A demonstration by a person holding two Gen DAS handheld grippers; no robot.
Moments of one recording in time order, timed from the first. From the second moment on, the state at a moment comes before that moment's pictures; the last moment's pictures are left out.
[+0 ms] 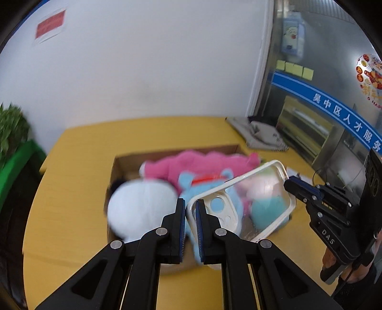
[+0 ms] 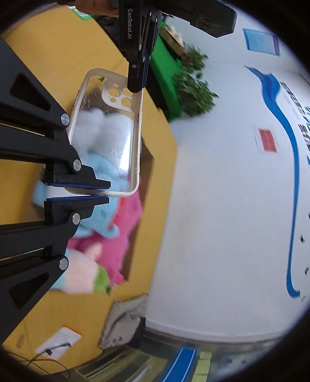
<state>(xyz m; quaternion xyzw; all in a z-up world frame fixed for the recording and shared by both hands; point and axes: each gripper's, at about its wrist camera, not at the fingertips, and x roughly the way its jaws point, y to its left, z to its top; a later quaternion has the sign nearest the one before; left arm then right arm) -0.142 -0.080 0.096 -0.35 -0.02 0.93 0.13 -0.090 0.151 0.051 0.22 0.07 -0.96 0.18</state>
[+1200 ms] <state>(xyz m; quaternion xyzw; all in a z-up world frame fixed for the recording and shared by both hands) -0.098 -0.065 0.068 -0.32 -0.03 0.95 0.07 -0.107 0.196 -0.005 0.29 0.01 -0.95 0.05</state>
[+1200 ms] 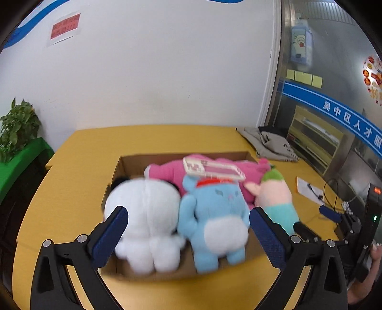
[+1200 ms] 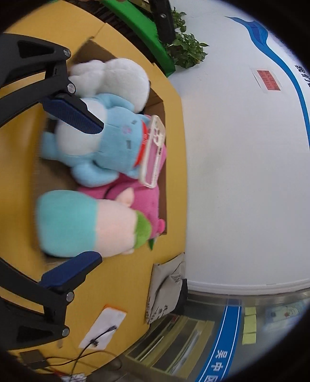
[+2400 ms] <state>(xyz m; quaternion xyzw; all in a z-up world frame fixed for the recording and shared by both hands) 0.008 -0.049 0.029 -0.32 -0.05 0.95 0.04 0.003 0.190 -0.008 0.28 0.04 -0.96 0.04</state>
